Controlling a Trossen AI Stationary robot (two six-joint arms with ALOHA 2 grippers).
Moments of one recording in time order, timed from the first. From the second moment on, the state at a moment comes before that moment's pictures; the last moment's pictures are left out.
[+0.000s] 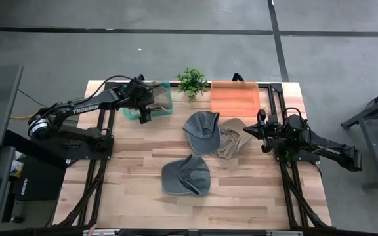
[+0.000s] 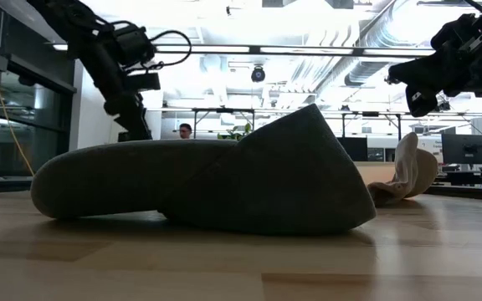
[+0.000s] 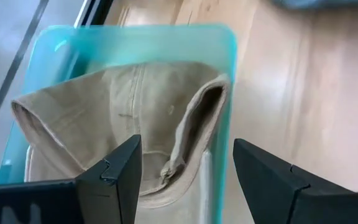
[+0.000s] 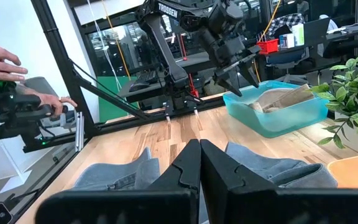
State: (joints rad) left arm 0.66 1.19 0.74 -0.43 0.05 0.41; right arm -0.37 0.02 0.01 0.08 -0.35 0.26
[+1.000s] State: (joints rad) left arm 0.41 1.00 0.74 -0.45 0.46 -0.26; right arm -0.37 0.02 0.01 0.08 -0.35 0.26
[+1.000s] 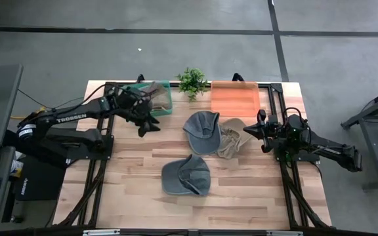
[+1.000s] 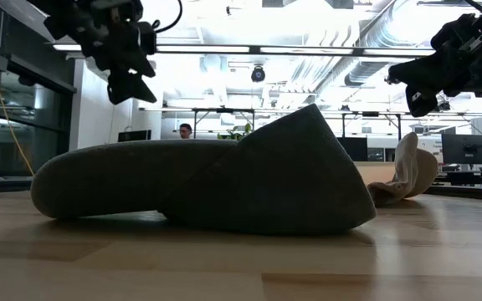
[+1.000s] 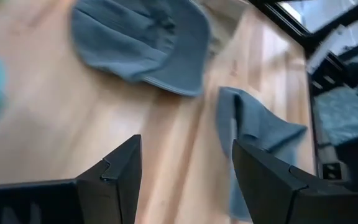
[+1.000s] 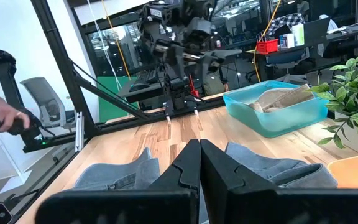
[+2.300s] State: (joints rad) left arm -0.06 1.33 0.74 -0.23 0.23 -0.19; right arm -0.37 0.02 0.01 0.08 -0.35 0.26
